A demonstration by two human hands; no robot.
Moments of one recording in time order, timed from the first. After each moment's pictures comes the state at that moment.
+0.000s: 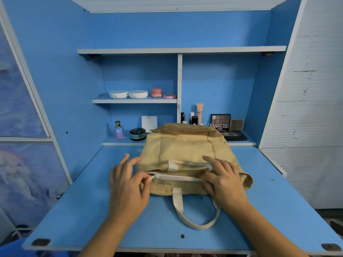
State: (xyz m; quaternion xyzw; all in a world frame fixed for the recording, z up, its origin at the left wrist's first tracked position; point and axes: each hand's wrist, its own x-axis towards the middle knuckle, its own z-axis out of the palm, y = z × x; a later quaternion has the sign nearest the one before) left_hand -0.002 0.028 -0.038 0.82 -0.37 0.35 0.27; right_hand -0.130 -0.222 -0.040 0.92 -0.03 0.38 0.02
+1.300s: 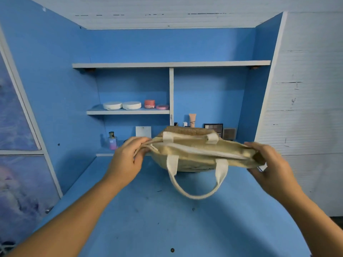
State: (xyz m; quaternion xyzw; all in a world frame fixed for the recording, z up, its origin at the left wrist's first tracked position) left_hand 0.038 -0.009 0.051 0.72 -0.48 0.30 0.41; right_hand -0.202 -0.301 0.037 0.87 -0.08 0.47 -0.12
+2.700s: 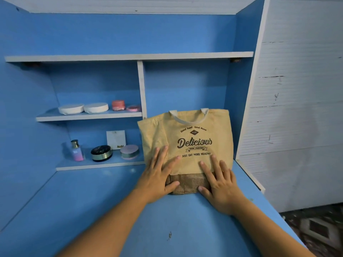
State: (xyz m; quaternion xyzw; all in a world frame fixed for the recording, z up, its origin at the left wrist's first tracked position) left_hand 0.069 -0.173 -0.040 0.83 -0.53 0.16 0.06; right_hand -0.117 -0.345 -0.060 0.96 -0.20 0.17 -0.01
